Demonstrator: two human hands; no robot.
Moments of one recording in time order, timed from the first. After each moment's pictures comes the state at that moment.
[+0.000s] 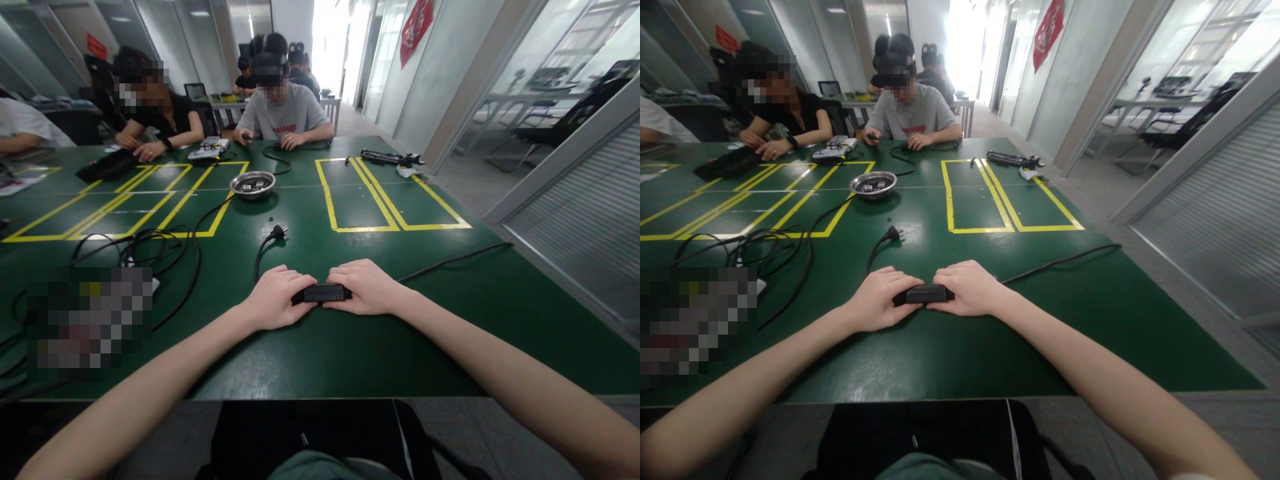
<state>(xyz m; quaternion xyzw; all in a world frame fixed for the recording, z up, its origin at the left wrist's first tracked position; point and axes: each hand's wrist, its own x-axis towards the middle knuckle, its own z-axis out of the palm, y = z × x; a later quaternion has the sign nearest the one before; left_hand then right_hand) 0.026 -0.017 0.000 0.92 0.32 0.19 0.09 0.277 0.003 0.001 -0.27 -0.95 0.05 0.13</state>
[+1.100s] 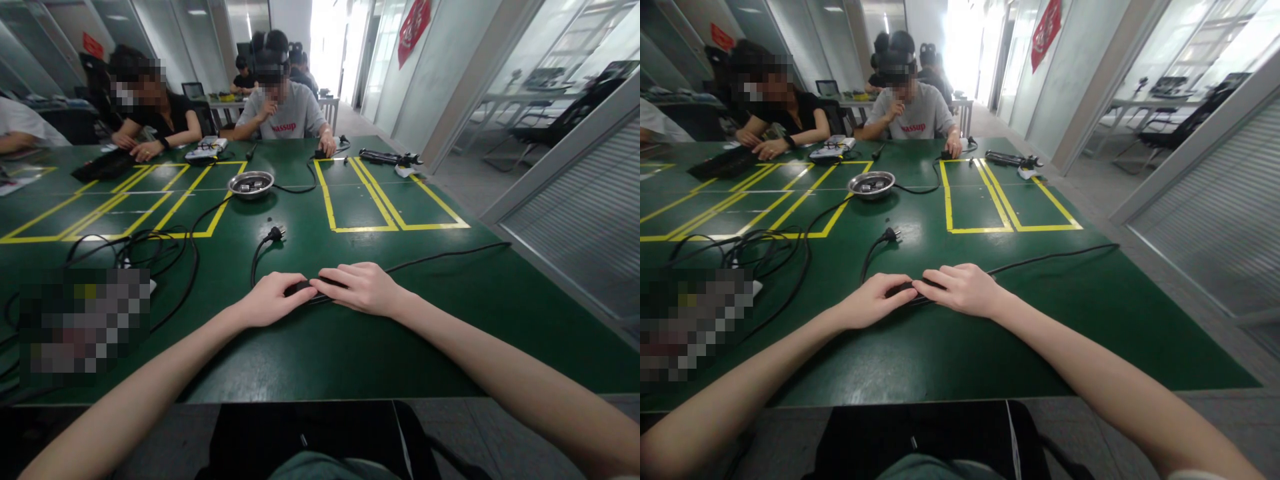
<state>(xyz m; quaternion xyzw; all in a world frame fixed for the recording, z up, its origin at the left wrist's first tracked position) 0.026 -0.015 0.011 0.85 0.40 0.18 0.30 0.284 -0.002 -0.002 -0.20 -0.96 -0.09 0.18</state>
